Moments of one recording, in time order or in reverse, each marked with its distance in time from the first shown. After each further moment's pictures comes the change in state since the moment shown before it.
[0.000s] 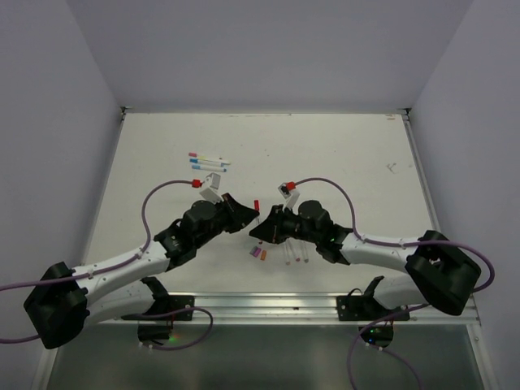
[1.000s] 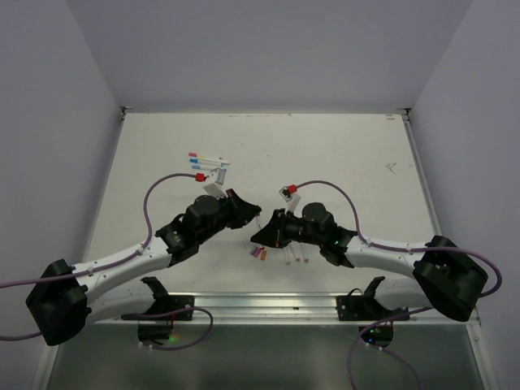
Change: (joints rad) left arm -0.008 0.027 0.076 -0.059 -0.018 0.085; right arm 0.004 -0.060 -0.033 -0.019 -0.075 0.035
